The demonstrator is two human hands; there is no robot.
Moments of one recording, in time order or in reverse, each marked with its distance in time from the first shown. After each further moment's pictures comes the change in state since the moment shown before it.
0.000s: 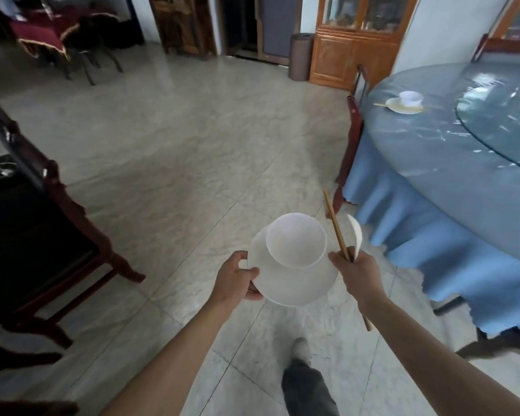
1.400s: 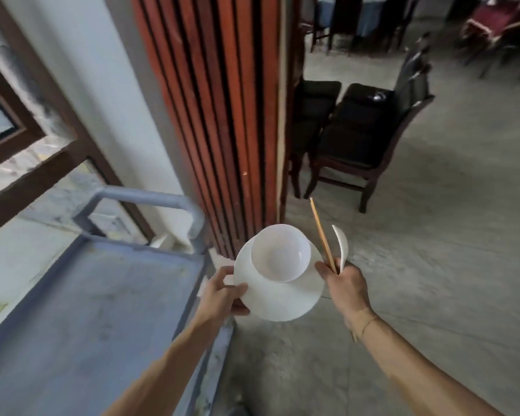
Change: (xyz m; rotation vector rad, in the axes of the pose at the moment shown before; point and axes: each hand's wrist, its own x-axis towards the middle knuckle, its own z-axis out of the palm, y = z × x) left_hand -0.574 -0.271 0.081 -0.619 1.207 -0.074; right_hand -0.393 0.129 0.008 -0.323 -1.193 -0.477
